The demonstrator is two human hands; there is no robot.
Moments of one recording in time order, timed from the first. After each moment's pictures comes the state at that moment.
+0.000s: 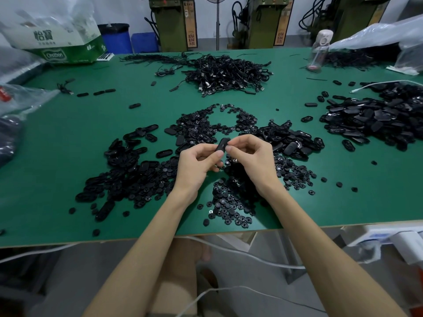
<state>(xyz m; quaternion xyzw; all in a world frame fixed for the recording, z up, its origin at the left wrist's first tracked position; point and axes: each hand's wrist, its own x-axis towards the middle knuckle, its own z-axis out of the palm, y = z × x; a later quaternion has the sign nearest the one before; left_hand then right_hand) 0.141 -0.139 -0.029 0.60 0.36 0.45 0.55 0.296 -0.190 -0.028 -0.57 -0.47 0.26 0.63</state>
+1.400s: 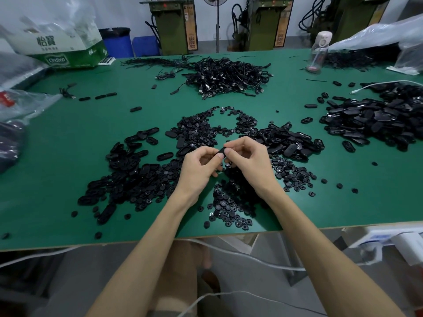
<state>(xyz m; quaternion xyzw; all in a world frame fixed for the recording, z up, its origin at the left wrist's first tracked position) 0.142 -0.139 -0.030 0.66 0.36 0.43 0.50 0.292 -0.189 -0.028 -0.57 -0.50 0.25 0.60</state>
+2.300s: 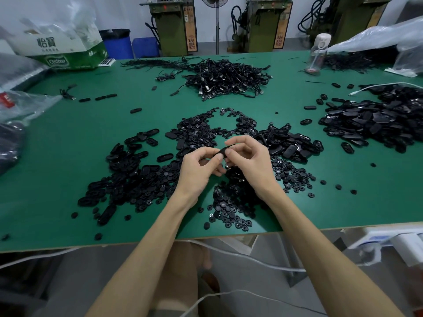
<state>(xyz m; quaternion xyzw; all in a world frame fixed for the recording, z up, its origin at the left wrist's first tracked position) 0.142 -0.141 -0.029 0.66 0.35 0.44 0.50 0.291 -0.193 -0.025 -0.53 -0.50 0.28 0.63</state>
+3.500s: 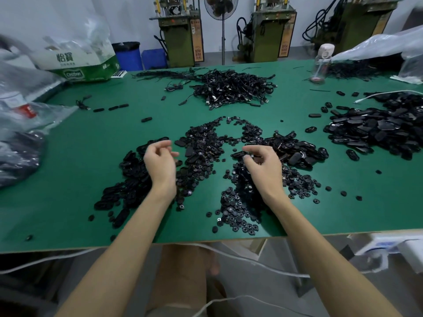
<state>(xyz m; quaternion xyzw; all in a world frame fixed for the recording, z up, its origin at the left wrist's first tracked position) 0.094 -0.103 0.002 0.47 0.54 0.58 0.38 0.292 -0.194 -0.023 -0.67 -0.45 0.16 0.57</state>
